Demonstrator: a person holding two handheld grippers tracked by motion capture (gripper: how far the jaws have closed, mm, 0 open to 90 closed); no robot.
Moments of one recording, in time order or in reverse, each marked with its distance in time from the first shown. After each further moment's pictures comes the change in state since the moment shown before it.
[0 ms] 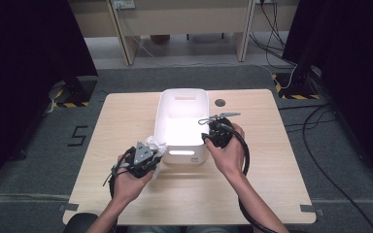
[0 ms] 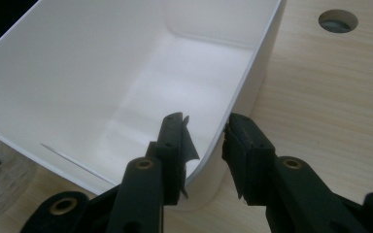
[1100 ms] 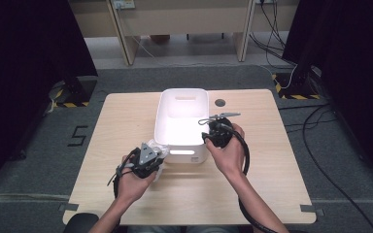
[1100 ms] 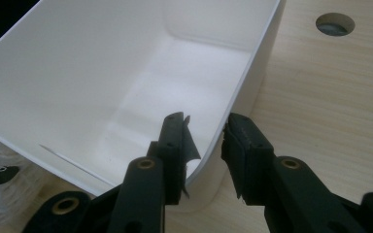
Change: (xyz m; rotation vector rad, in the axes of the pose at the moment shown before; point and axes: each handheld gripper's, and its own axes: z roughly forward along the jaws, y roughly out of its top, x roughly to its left) left arm -0.004 -0.006 0.013 0.031 -0.001 0.011; right arm 0.000 0.000 0.001 -0.013 -0.007 -0.005
